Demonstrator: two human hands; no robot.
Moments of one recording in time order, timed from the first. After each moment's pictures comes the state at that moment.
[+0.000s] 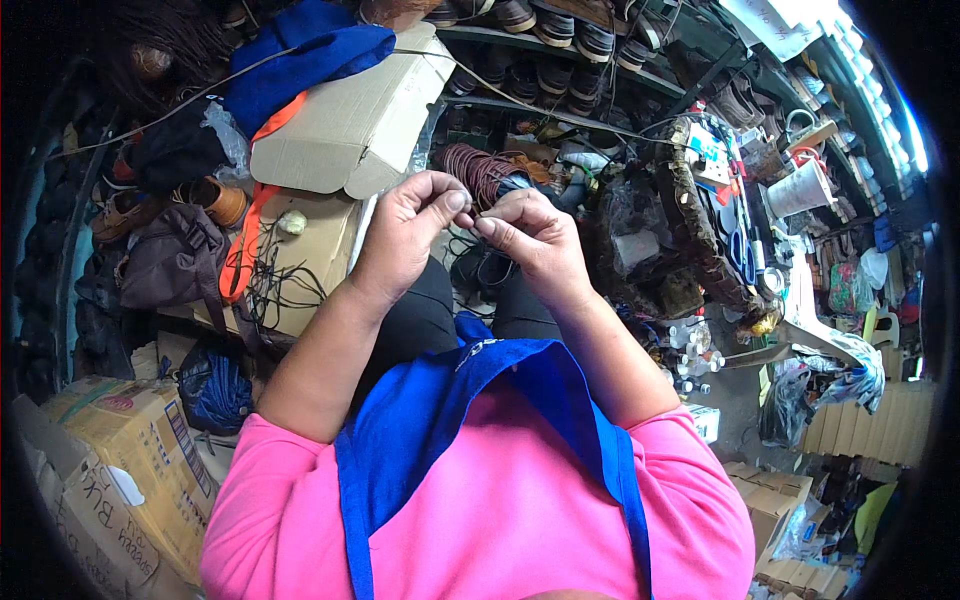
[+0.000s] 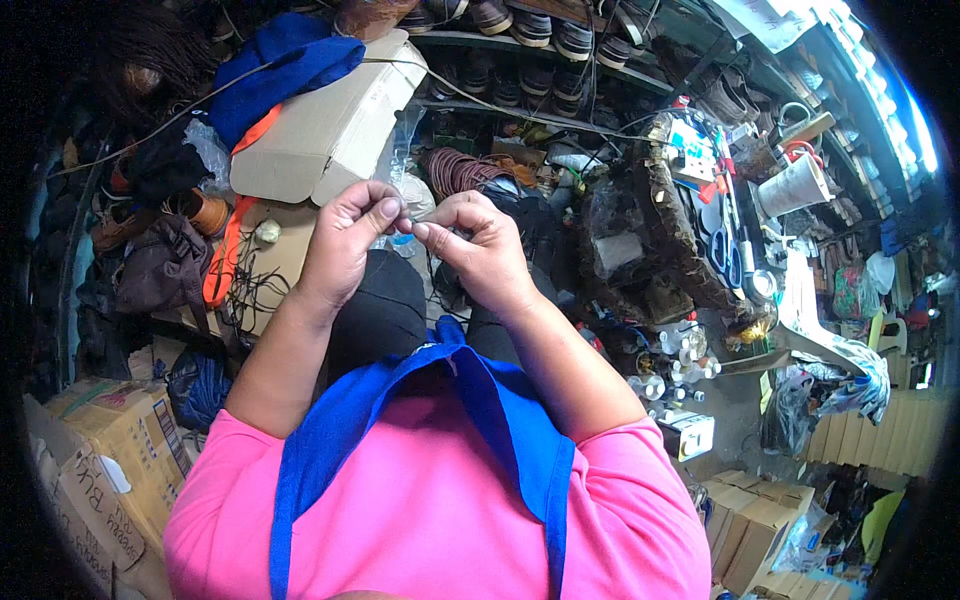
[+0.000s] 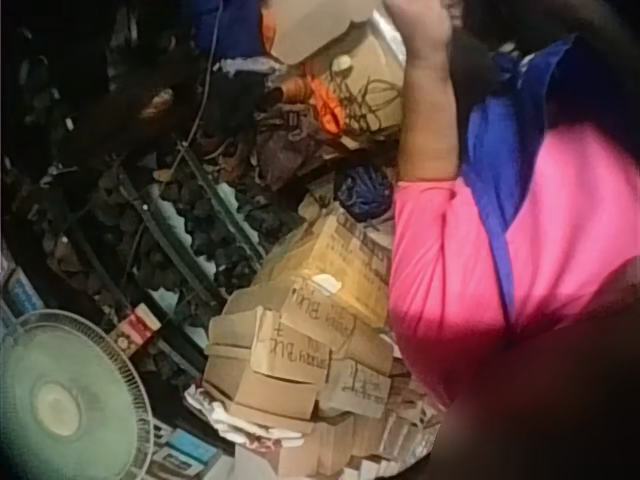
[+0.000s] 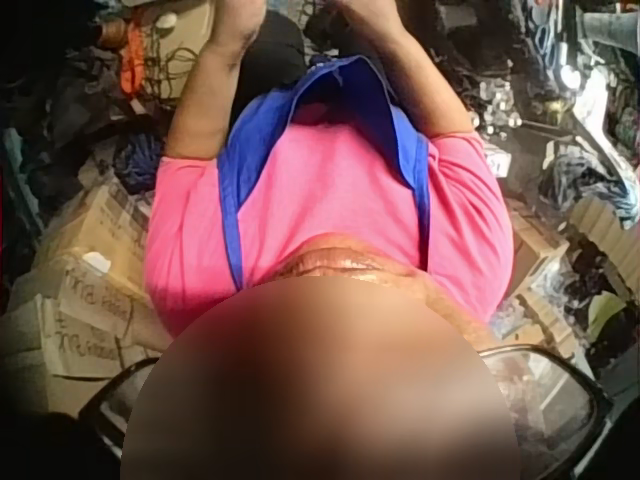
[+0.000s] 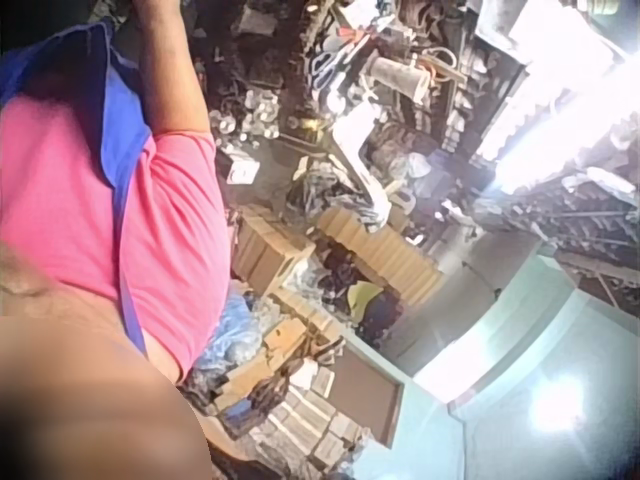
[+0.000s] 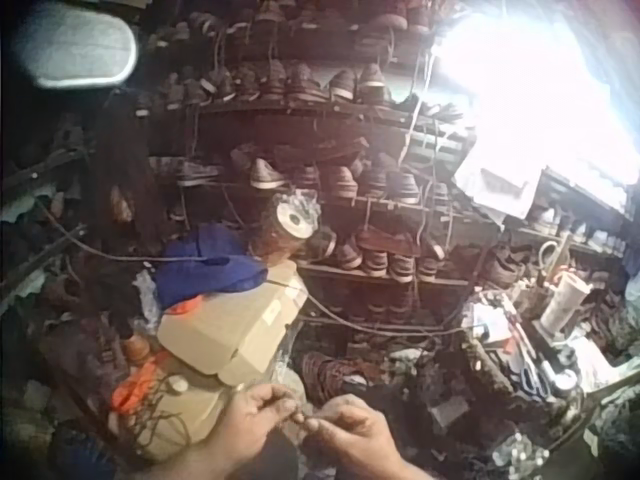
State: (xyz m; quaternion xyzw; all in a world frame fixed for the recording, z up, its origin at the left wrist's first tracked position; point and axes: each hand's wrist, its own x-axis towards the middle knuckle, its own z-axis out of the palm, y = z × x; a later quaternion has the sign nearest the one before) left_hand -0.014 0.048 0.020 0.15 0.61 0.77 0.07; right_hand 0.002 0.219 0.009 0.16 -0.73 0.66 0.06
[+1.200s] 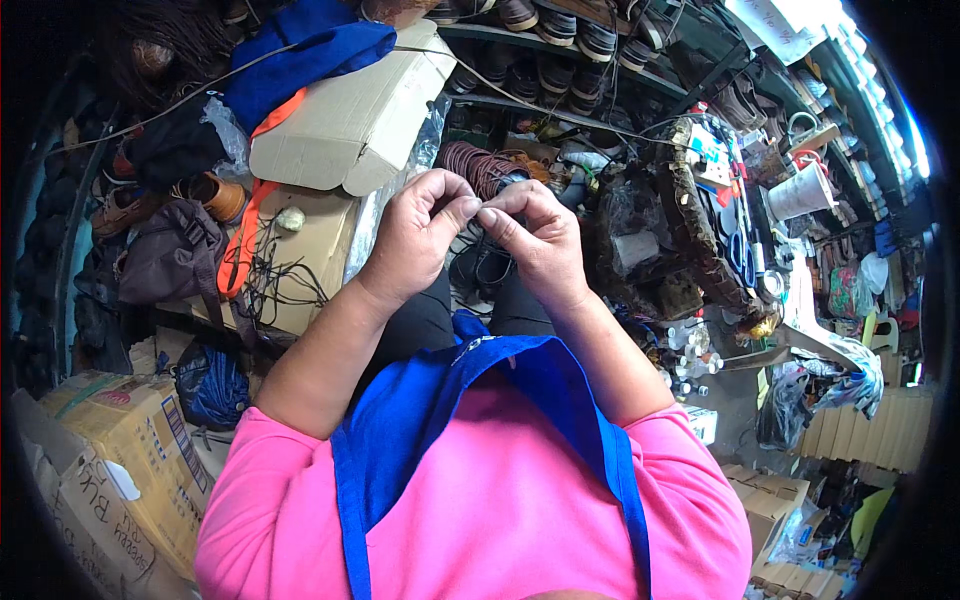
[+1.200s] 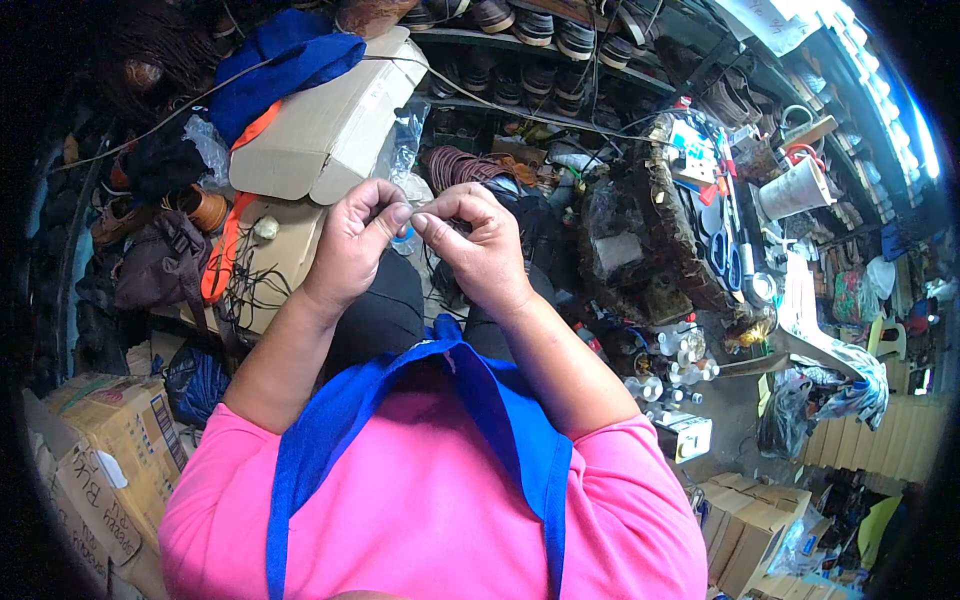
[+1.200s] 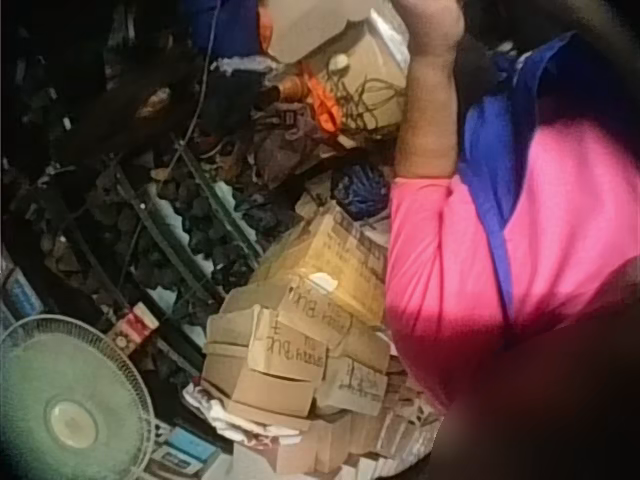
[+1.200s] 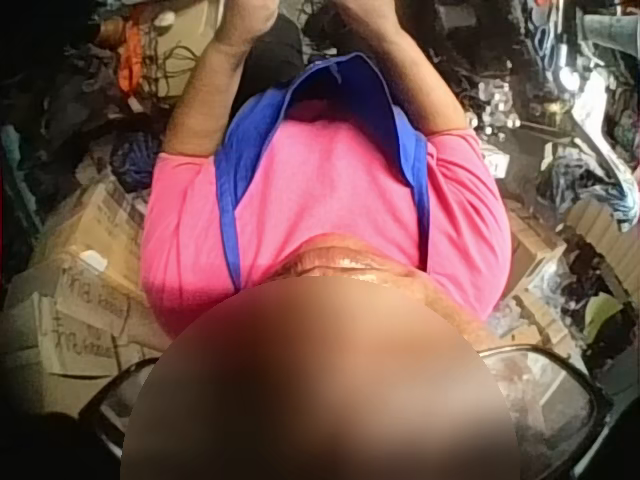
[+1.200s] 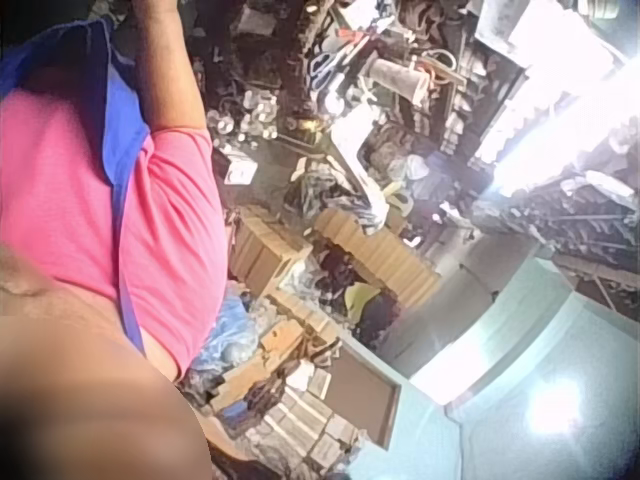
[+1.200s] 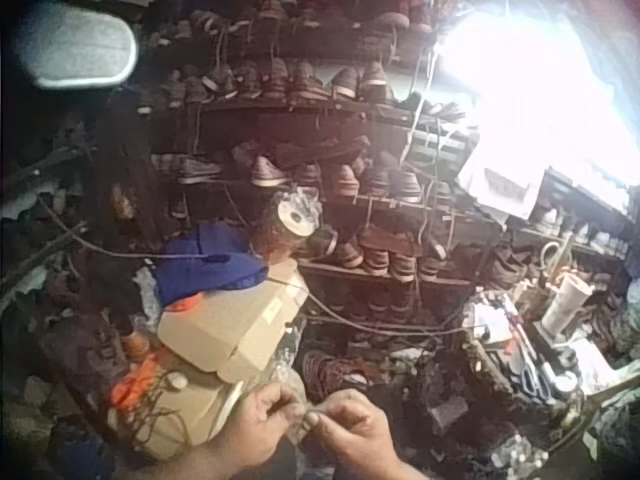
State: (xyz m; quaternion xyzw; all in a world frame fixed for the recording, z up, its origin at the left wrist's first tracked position) left_hand -0.012 0.056 0.018 0.18 0.69 0.70 0.00; right_hand -0.001 0.217 0.011 0.17 -0.71 0.67 0.10
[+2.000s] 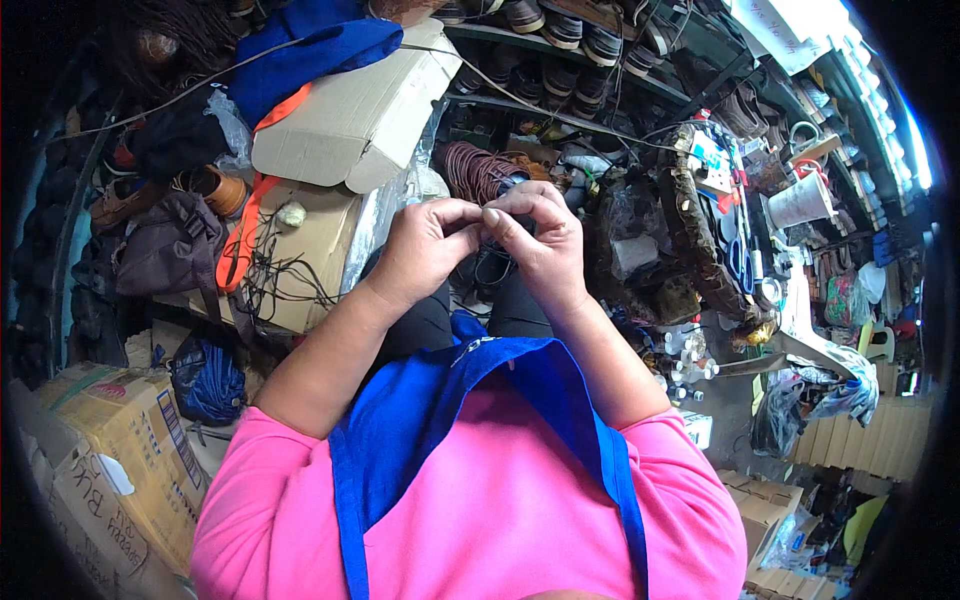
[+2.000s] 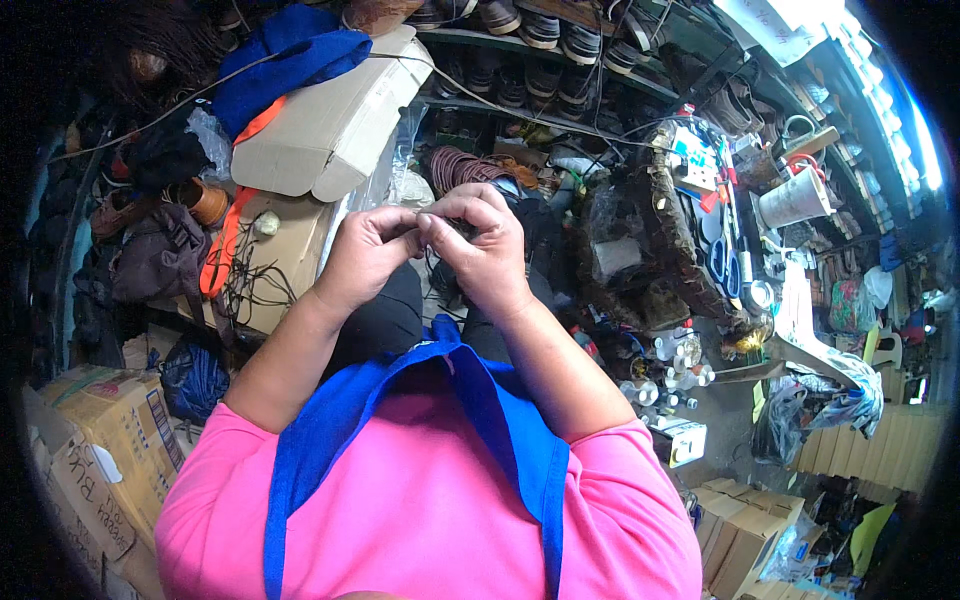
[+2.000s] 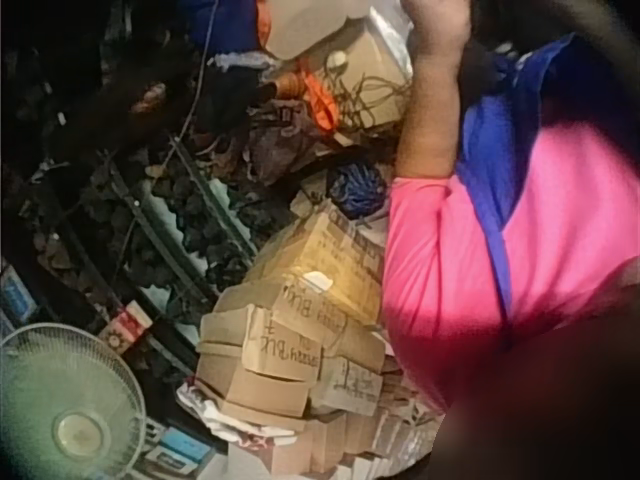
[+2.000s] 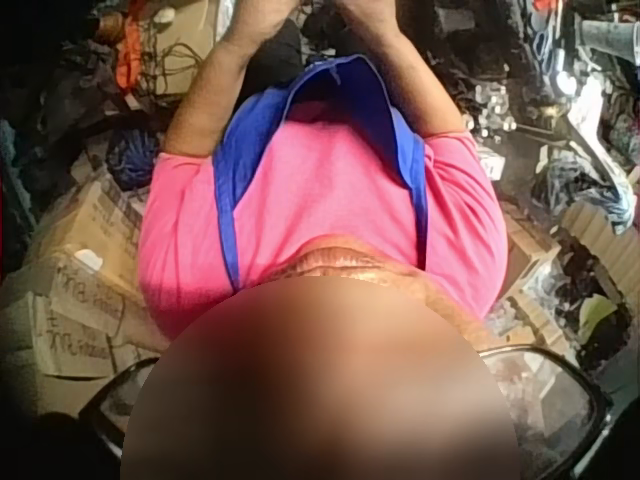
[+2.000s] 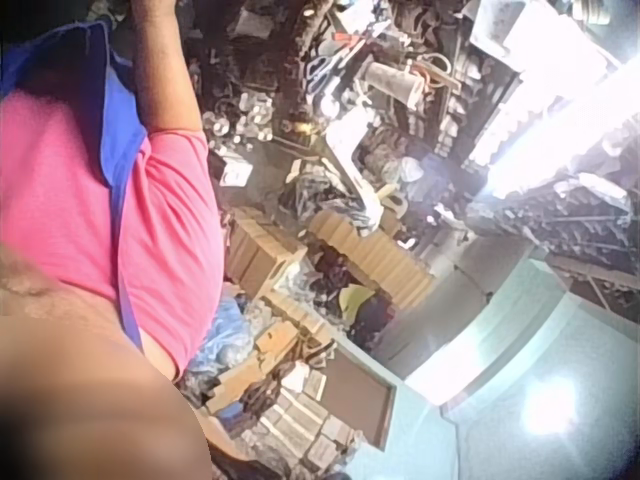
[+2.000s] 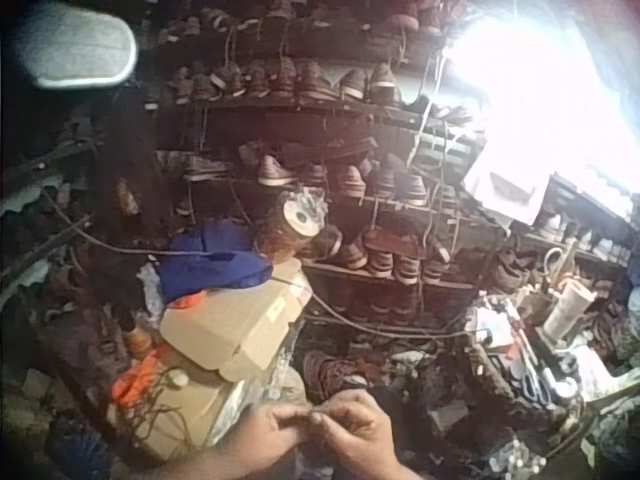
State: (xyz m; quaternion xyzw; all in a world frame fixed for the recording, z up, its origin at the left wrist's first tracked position) left_hand -0.007 0.057 0.004 0.16 0.73 0.66 0.08; right_hand -0.002 0.217 0.007 0.18 -0.73 0.64 0.16
